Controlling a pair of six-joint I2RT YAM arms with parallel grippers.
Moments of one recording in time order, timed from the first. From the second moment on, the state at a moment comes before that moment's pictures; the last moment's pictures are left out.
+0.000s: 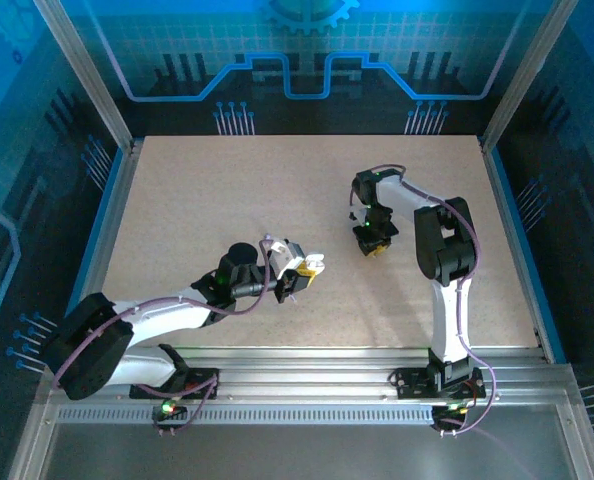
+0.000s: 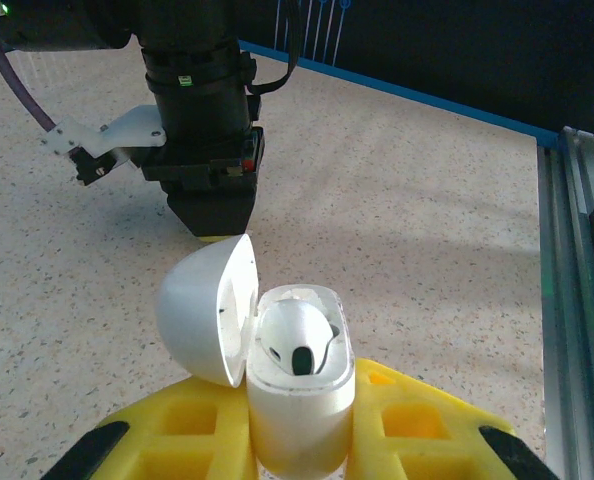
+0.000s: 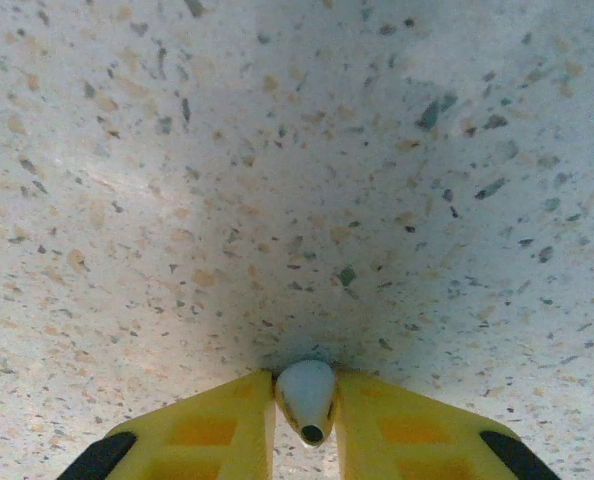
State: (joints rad) left arm -0.71 1.30 0.47 0.52 0.39 0.00; right arm 0.32 2.15 1.60 -1.18 -0.01 -0.07
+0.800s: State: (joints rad) left arm -0.72 1.38 0.49 0.56 0.39 0.01; right arm 0.32 1.84 1.24 -0.80 -0.21 0.11
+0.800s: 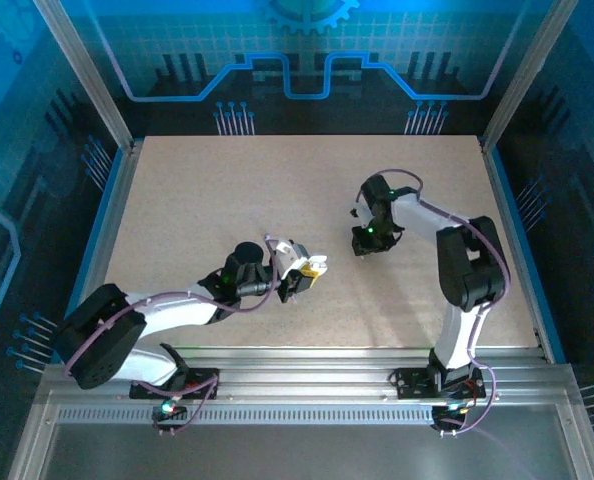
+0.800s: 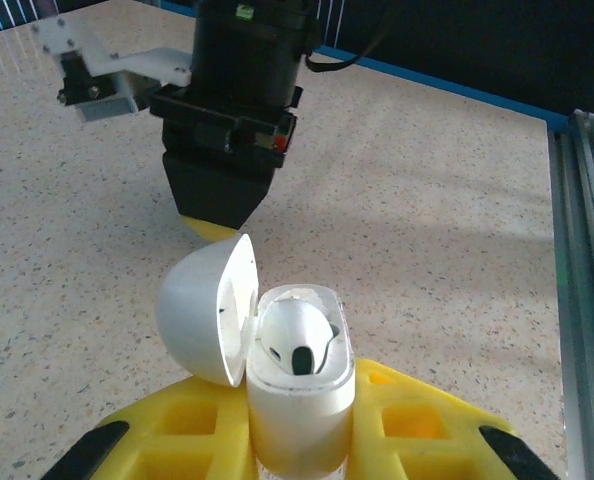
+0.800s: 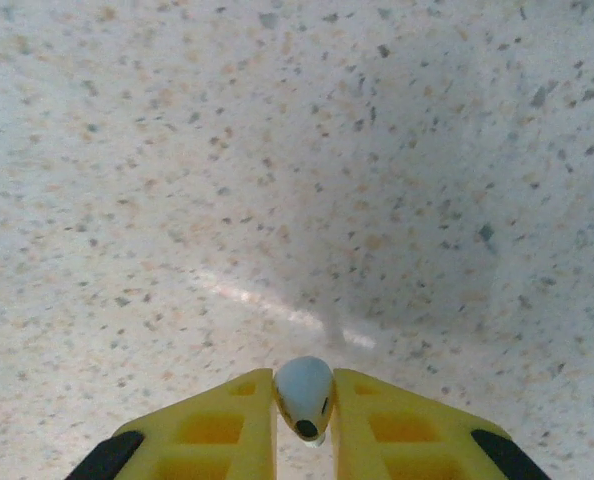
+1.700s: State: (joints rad) left arm -0.75 1.74 0.50 1.02 0.30 -0.17; right arm 0.36 1.32 0.79 -0.20 -0.38 0.41
